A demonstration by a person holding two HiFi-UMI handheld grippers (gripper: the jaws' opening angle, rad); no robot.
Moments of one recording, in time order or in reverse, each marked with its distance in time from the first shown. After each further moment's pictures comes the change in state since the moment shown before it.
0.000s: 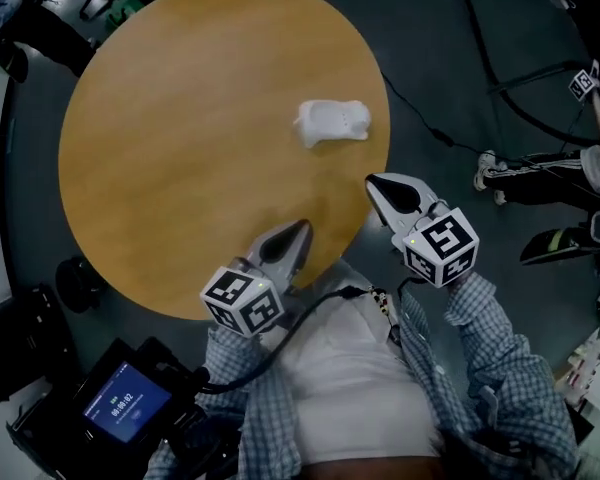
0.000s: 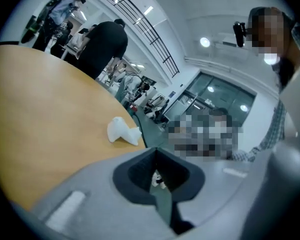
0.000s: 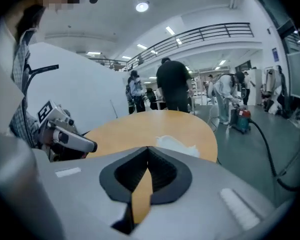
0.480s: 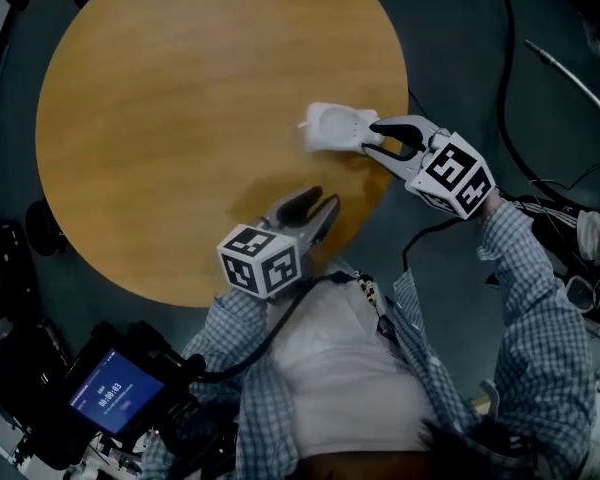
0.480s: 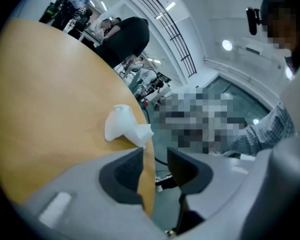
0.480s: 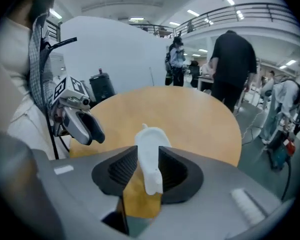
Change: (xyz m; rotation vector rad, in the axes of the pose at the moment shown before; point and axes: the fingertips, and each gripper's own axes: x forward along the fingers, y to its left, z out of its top) left arm 0.031 0.011 -0.024 -0.179 0.038 0.068; right arm 0.059 -0.010 -0.004 -0.406 0.372 0.397
